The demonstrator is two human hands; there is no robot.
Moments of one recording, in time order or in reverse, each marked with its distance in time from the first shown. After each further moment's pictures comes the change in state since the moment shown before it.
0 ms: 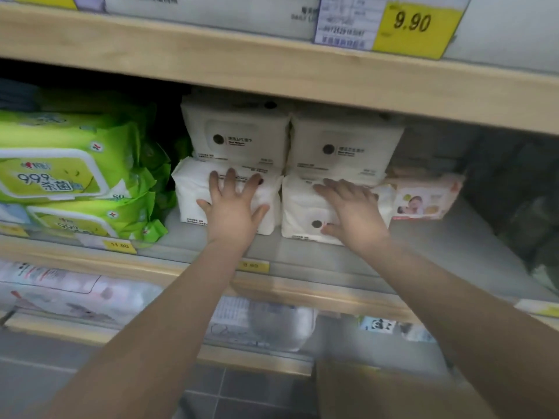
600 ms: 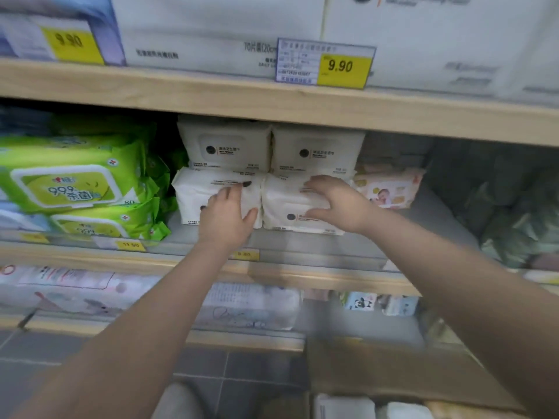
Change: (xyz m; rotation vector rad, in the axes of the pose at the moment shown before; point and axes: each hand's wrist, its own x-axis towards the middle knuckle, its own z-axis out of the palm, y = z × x) left_hand -0.028 0.014 -0.053 -0.161 -0.094 -0.004; right_hand -0.018 -0.009 -0.067 0.302 -0.208 0.001
